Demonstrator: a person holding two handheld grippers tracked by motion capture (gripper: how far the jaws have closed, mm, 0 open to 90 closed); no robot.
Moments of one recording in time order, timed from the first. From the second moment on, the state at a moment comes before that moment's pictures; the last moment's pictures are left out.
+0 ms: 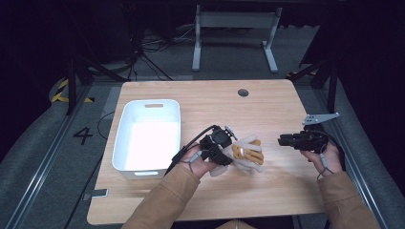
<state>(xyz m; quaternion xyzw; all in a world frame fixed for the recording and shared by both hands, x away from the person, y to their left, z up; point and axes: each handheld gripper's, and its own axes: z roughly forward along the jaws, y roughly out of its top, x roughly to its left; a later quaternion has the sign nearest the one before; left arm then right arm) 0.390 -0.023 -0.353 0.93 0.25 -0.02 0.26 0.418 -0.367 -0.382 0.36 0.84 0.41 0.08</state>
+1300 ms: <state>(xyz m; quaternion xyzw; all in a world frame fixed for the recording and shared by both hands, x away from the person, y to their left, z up) 0.435 0.035 -0.313 0.86 0.46 0.02 0.24 0.426 -0.370 -0.394 0.38 0.84 0.37 0.07</state>
